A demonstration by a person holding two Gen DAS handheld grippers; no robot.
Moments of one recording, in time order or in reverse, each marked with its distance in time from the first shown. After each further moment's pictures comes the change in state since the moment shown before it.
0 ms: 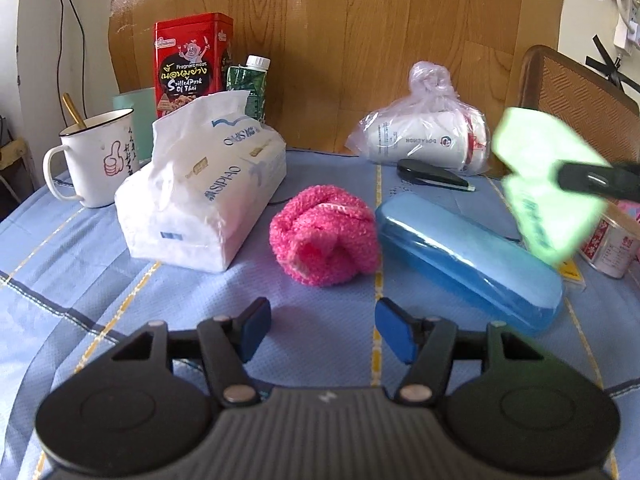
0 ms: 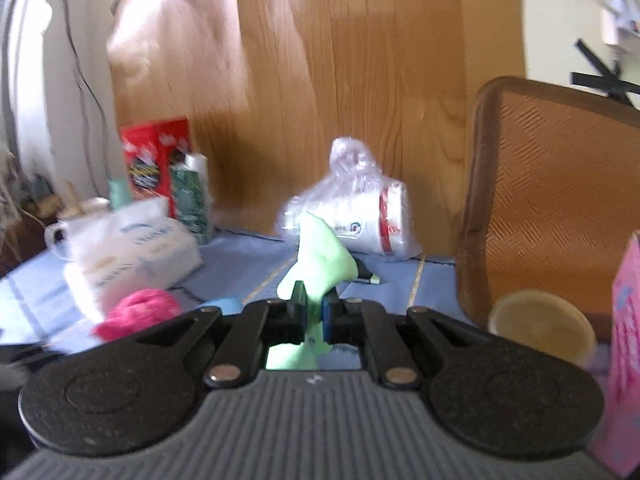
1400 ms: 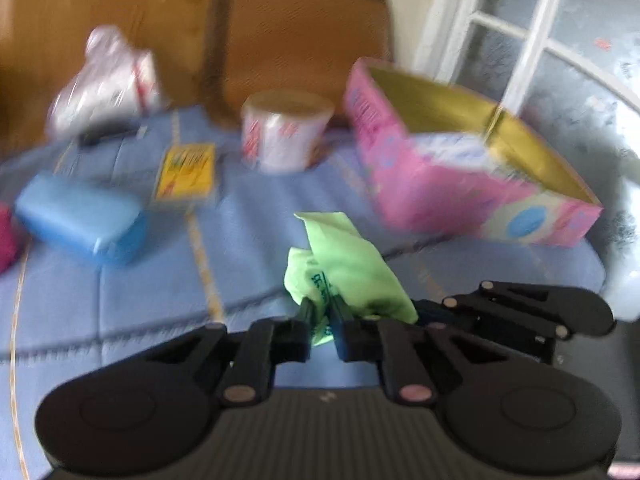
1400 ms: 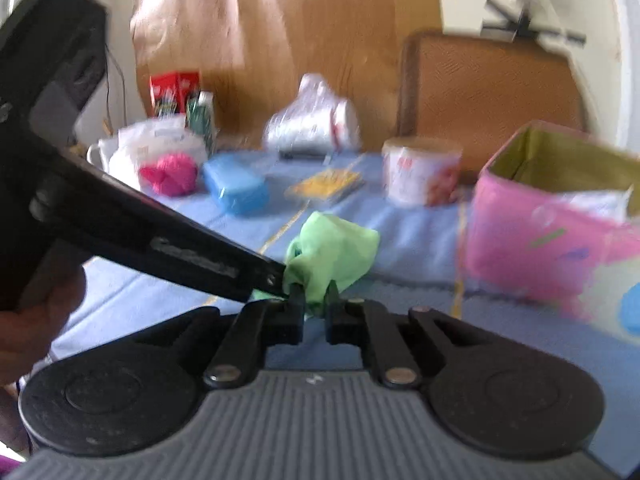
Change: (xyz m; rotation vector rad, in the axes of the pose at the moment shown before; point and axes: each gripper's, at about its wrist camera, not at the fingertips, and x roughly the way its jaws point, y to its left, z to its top) left arm -0.064 -0.162 -0.024 0.346 0.184 -0.569; right arm -0.119 -0.037 -0.111 -0.025 0.026 -0.053
